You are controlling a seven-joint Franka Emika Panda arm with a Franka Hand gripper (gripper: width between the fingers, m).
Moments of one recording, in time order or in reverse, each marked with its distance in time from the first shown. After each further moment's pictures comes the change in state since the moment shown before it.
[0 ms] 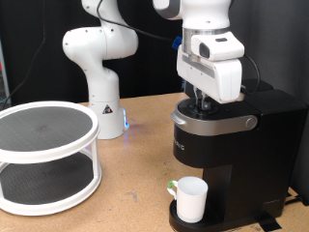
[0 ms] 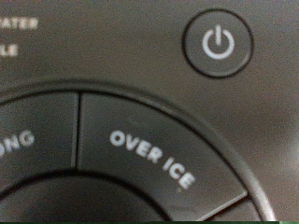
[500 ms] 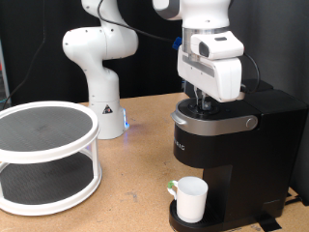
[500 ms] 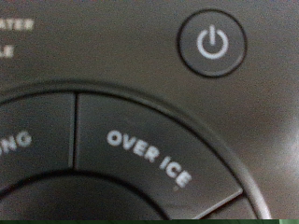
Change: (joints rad) arm 0.001 -0.008 0.001 -0.015 -0.001 0.029 0.007
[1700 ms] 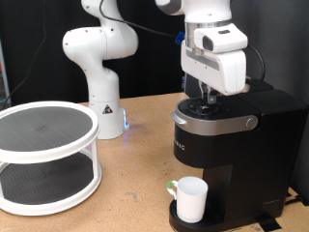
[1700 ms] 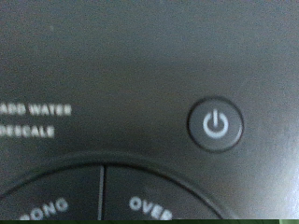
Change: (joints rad) arm 0.005 -0.019 0.008 0.003 0.048 -0.011 -0.016
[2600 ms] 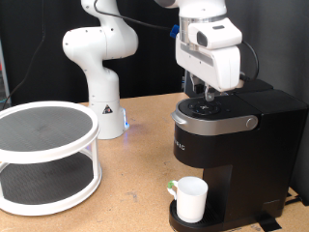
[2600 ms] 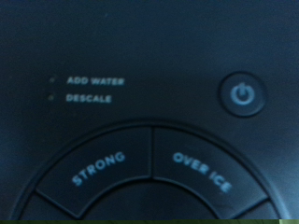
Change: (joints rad) arm 0.002 -0.018 -0.024 0.017 0.025 -0.084 -0.042
